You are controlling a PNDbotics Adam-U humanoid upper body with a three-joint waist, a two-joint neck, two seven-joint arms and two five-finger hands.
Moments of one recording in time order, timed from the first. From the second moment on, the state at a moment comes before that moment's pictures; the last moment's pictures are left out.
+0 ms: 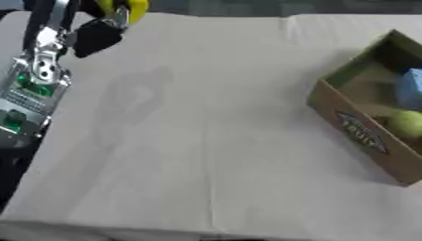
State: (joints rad) left arm -0.58 0.49 -0.20 -1.76 -0.27 0.37 0.22; right arm -0.46 -0.70 -0.16 -1.73 -0.30 0.02 0.24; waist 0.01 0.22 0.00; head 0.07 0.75
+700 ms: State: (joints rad) left arm -0.56 0.40 -0.27 -1.73 -0.24 0.24 0.28; right arm -0.57 -0.63 -0.04 -1.70 -0.22 0.03 0.35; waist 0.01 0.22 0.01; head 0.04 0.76
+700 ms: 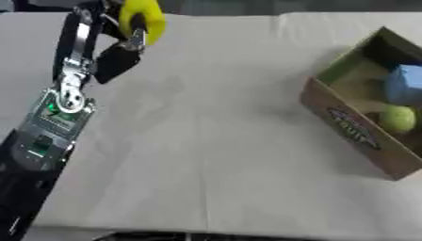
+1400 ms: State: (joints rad) left arm -0.57 0.32 -0.31 -1.66 -0.27 0.19 0.27; right arm -0.62 -0.59 0.05 -1.64 -0.13 0.04 0.46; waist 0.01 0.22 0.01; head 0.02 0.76
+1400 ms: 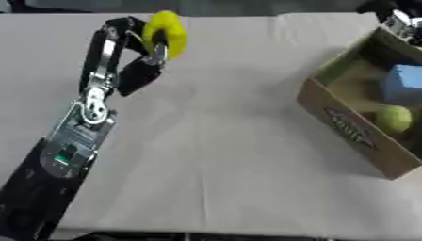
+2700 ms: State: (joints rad) left arm -0.61 0.24 -0.35 -1.68 -0.35 0.10 0.21; right arm -0.68 -0.52 0.13 -1.58 -0.08 0.06 0.64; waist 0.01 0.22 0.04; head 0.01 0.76
